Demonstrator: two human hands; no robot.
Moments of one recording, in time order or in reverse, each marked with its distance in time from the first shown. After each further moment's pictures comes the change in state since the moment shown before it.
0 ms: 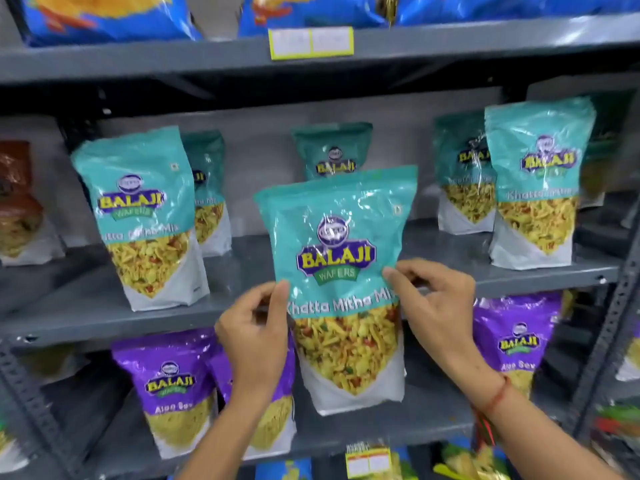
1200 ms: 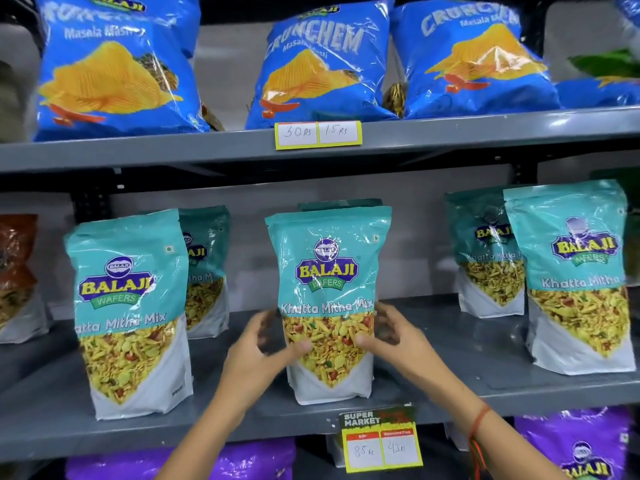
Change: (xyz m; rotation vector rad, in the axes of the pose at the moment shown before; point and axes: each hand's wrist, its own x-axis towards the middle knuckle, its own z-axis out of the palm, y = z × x) left_hand 0.115 -0.072 0.031 0.212 -0.473 -0.336; right_hand 0.093 0.101 0.057 0.094 -0.530 0.382
